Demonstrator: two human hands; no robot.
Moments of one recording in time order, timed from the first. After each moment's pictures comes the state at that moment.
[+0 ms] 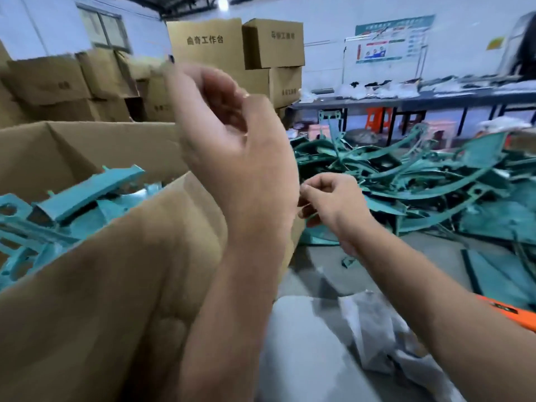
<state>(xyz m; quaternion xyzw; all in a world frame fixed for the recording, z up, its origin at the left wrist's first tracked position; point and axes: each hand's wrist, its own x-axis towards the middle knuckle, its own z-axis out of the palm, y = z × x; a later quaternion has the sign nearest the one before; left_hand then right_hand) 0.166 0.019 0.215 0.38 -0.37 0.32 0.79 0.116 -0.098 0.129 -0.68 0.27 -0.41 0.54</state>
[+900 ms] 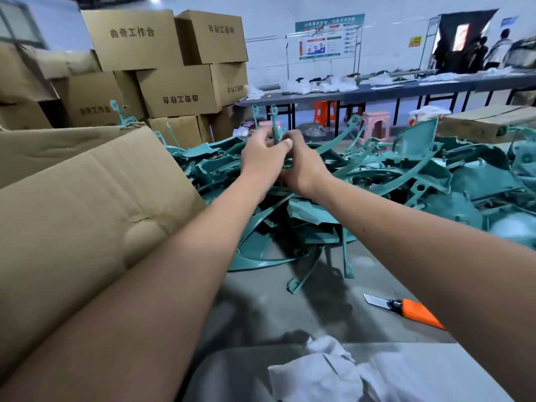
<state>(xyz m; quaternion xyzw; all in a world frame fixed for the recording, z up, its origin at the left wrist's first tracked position) 0.222 -0.243 0.148 0.64 -0.45 -0.15 0.60 0.125 -0.286 0.133 -0.83 0.33 -0.36 0.26</state>
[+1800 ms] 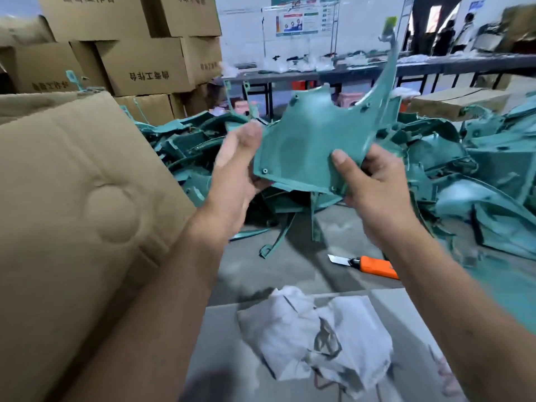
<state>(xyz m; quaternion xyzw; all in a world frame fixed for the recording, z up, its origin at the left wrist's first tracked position) 0.159 -0.138 0.111 0.41 -0.44 -0.37 0.70 -0.026 -0.201 0.086 -0.60 0.24 -0.60 0.48</state>
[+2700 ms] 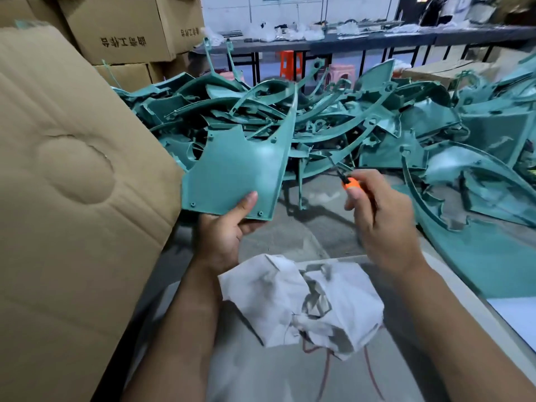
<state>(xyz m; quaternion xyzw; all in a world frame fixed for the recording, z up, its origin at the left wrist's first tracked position) 0.151 -0.116 -0.012 0.40 -0.28 -0.40 0.78 -0.076 -0.187 -0.008 -0.77 0.34 -0.51 0.15</state>
